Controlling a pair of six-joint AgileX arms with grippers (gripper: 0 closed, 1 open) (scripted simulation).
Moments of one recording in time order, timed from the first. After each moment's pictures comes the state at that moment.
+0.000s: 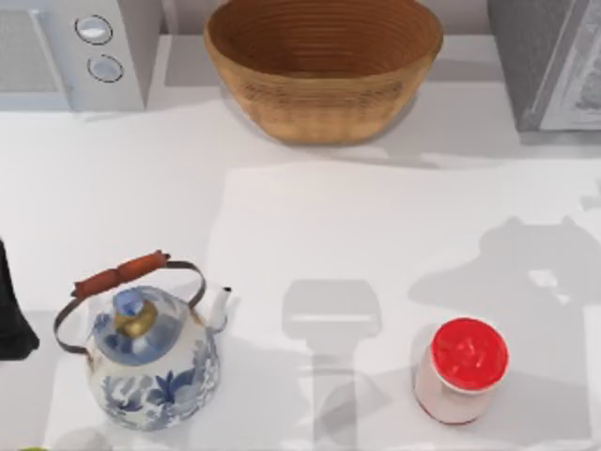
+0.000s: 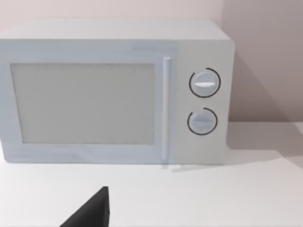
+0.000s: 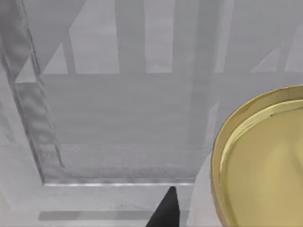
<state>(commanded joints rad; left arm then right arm) 0.00 0.00 0.00 0.00 0.00 0.00 -0.29 1.43 0.63 0.50 -0.26 -0.07</state>
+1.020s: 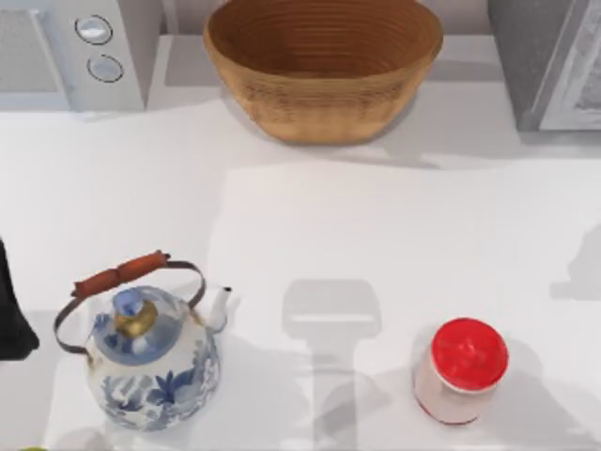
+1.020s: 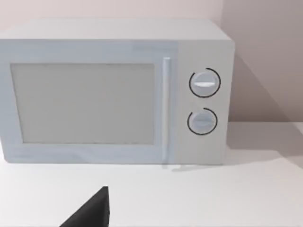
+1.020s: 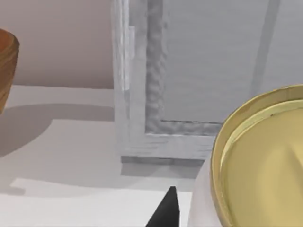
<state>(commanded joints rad) 0.00 0.00 0.00 0.00 0.00 0.00 -0.11 0.64 0.26 0.20 -0.13 -0.05</state>
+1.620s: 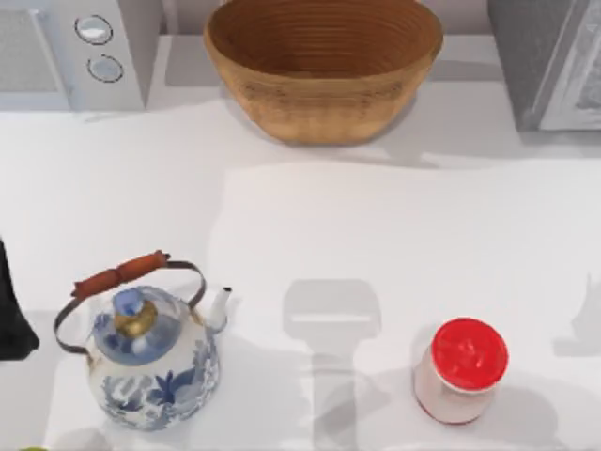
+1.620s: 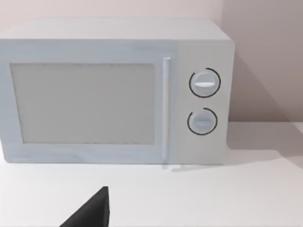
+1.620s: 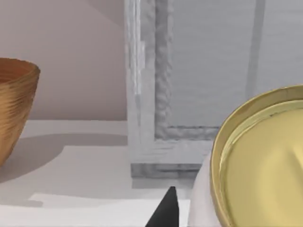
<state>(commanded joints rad) 0.00 0.00 0.00 0.00 0.00 0.00 0.00 0.02 0.01 0.00 -0.01 0.00</state>
